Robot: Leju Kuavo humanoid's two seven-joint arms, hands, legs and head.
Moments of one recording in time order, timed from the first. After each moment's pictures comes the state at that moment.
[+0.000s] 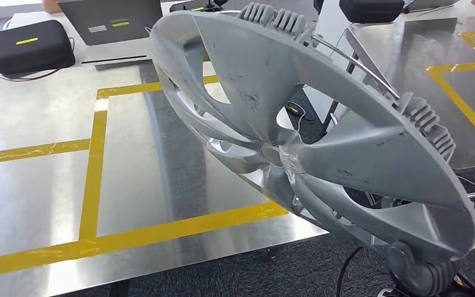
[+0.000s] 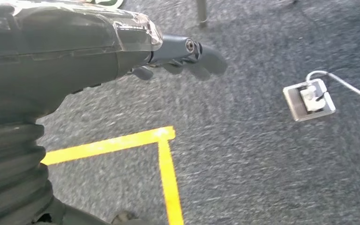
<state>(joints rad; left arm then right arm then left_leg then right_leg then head) -0.09 -0.01 -0.26 -0.20 0.30 0.68 -0.45 -0.09 -0.31 0.42 -2.23 -0.55 -0.08 -0.47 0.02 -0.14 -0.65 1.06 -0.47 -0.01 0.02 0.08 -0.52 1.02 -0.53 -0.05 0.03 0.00</state>
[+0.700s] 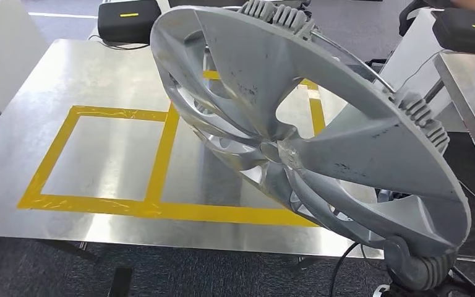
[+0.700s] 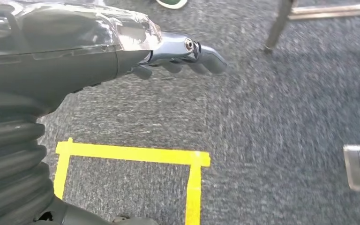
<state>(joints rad) -0.09 -0.01 -0.28 -0.20 0.30 0.68 -0.43 -0.10 -0.30 0.43 -2.20 -0.56 -0.08 -0.47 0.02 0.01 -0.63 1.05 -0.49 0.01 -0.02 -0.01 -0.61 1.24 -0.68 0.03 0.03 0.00</state>
